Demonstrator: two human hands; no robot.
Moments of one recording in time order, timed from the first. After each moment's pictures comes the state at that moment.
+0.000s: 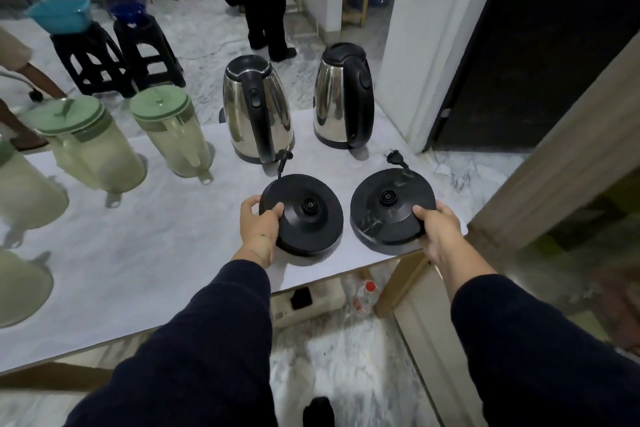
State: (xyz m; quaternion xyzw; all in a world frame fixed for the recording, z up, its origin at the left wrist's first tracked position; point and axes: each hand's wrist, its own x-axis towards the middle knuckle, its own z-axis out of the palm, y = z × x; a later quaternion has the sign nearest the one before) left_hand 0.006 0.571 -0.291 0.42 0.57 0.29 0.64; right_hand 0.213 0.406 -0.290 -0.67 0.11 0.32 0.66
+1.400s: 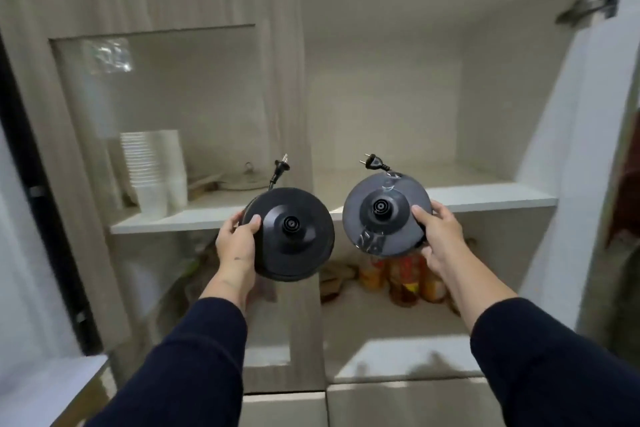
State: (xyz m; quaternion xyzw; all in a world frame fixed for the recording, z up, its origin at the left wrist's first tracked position) left_hand -0.068 0.052 -0.010 0.58 -0.01 0.06 0.82; right_hand -0.165 -0.210 -0.014 -0.51 0.20 -0.33 0.77
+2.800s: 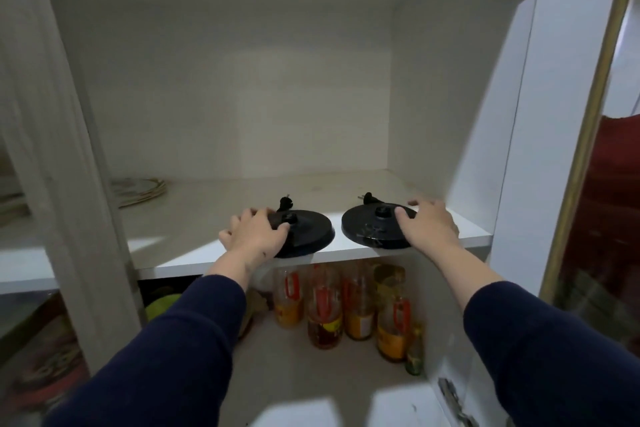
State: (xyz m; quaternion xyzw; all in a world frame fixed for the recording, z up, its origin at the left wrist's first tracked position) left_hand 0.047 -0.289 -0.010 0.95 -0.15 0.08 0.26; right_hand -0.081 -0.518 -0.007 -0.87 0.35 -0.26 0.23
